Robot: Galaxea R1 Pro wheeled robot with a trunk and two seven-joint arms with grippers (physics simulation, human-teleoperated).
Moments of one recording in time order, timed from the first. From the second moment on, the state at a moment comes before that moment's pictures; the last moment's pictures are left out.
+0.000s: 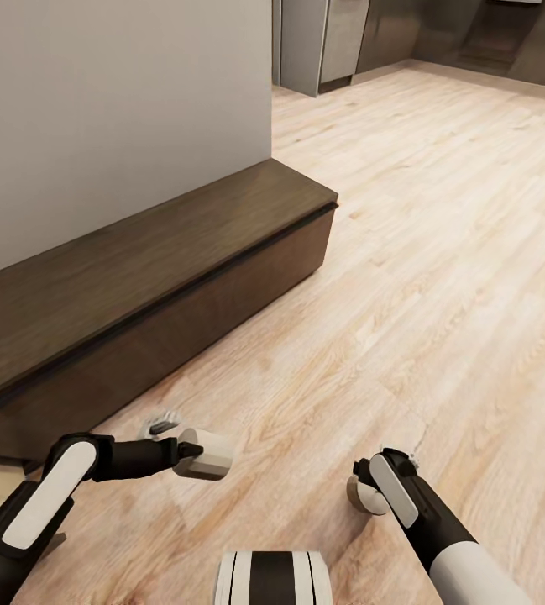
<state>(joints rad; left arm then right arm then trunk) -0.43 0.35 -0.22 -1.46 1.18 1.05 0.25 -0.56 -0.04 0.20 -0.87 -0.71 0.64 -0.68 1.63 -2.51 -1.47</state>
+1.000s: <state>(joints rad) -0.43 0.43 -0.22 -1.46 1.39 1.05 0.25 -0.57 -0.04 0.26 -0.83 -0.71 0.55 -0.68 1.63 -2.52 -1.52</state>
